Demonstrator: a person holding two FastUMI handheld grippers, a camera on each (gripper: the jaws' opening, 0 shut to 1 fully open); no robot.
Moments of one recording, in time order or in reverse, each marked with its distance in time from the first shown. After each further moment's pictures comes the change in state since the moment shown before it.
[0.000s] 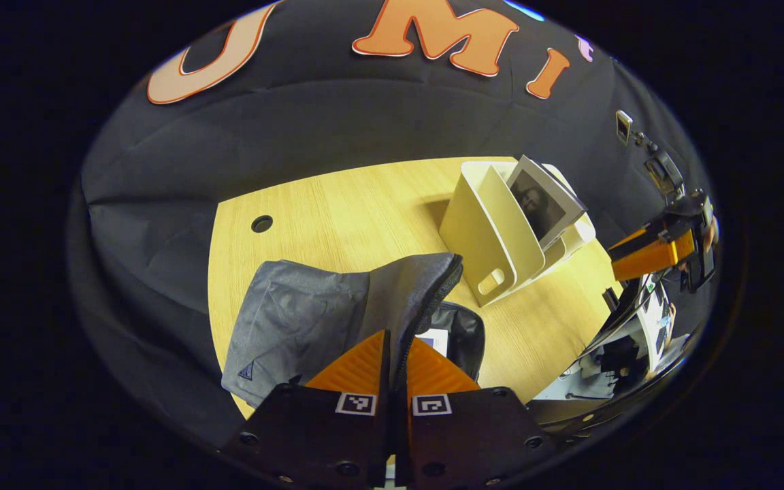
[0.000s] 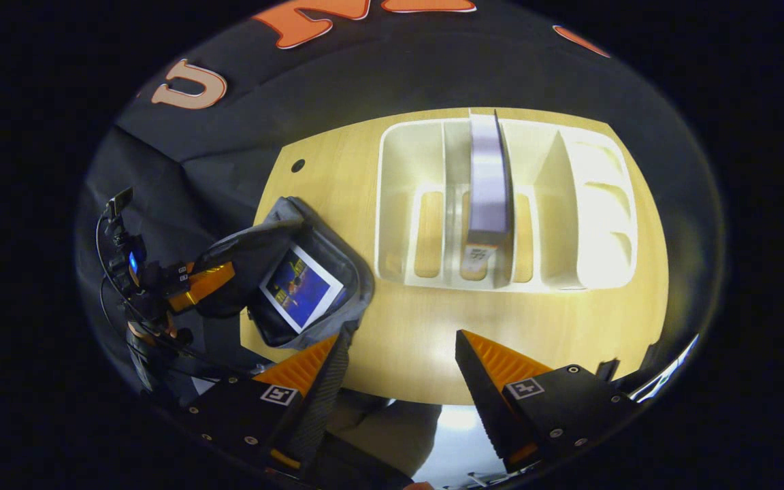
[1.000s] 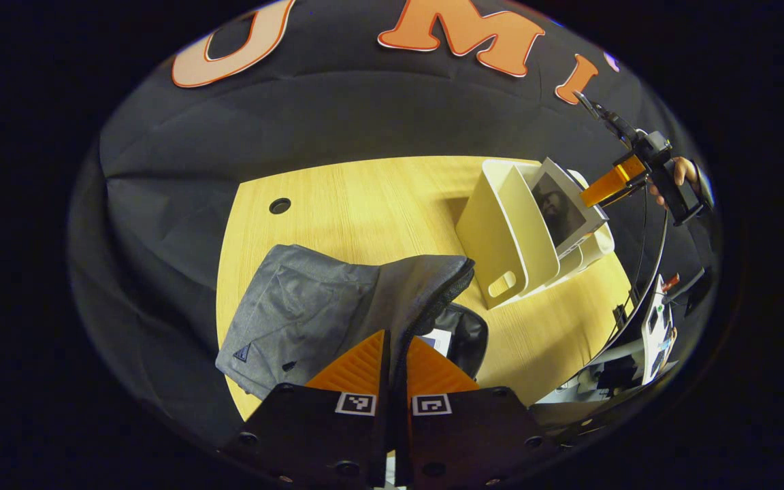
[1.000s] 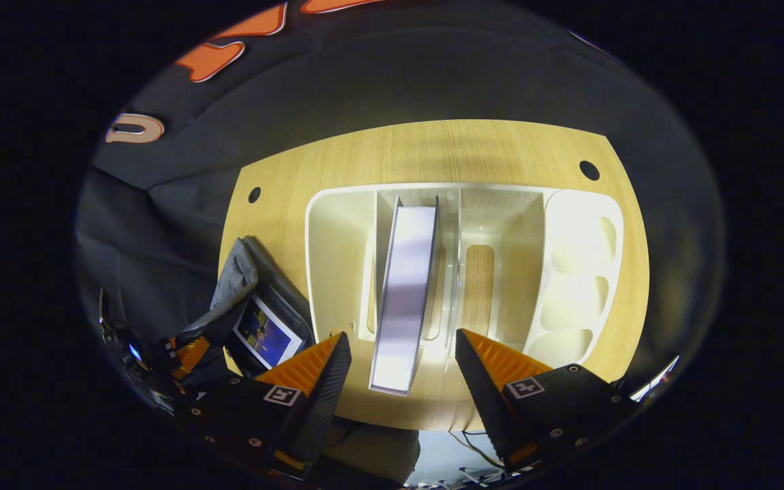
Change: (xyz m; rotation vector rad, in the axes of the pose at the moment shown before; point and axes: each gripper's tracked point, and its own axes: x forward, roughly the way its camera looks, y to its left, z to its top) left arm 0.004 -0.009 -0.006 -0.103 0.029 0.101; right arm 0.042 -0.069 0.117 0.034 0.064 -0.069
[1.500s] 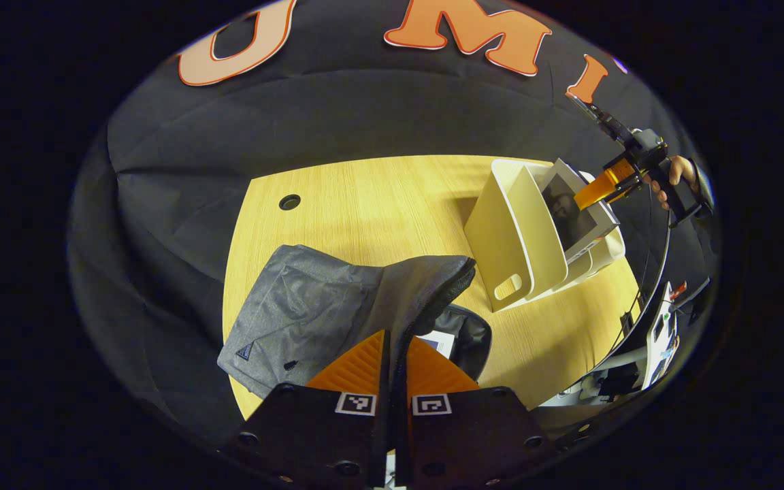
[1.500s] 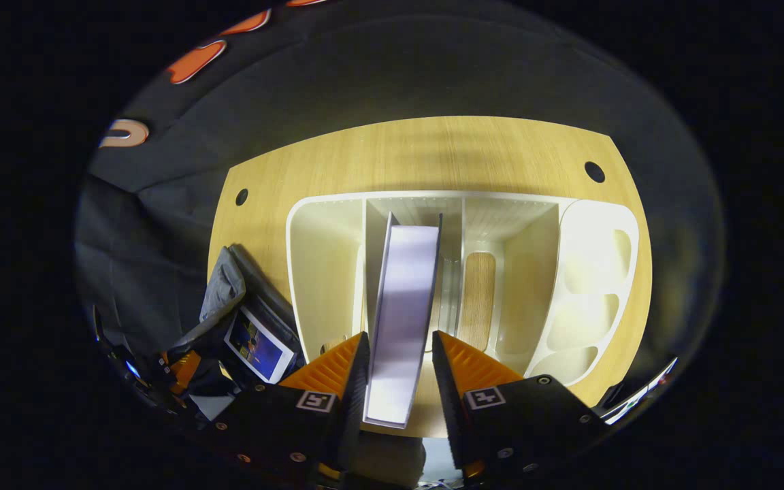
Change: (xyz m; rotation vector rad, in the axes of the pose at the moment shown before) left arm 0.001 -0.005 -0.001 -0.012 0.010 0.049; right arm 0.023 -0.002 0.015 0.047 0.019 -0.035
